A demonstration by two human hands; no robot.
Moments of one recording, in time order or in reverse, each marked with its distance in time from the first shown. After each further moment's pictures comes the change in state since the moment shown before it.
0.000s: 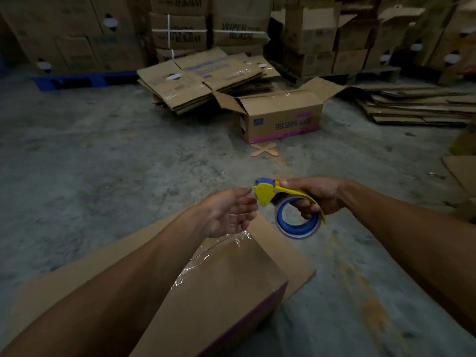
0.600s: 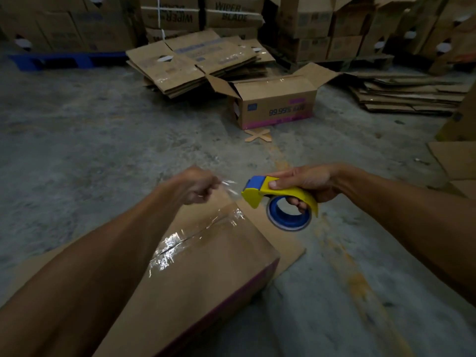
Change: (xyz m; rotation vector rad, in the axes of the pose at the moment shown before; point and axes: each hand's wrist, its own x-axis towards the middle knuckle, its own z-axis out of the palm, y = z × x) left_hand 0.019 0.004 -0.034 0.313 0.250 0.102; right_hand -0.016 0.001 0.030 -0.152 0.011 0.060
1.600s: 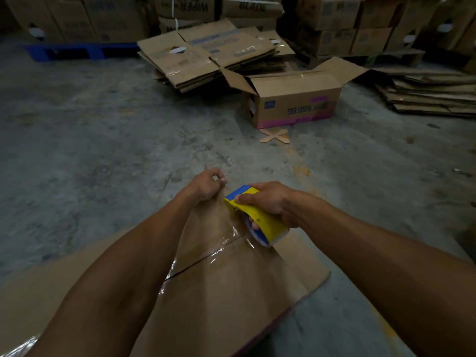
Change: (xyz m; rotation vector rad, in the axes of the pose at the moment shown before) left_hand 0.146 -0.033 -0.041 0.414 0.206 0.407; right_hand 0.100 -0.031 0.073 0.060 0.422 0.012
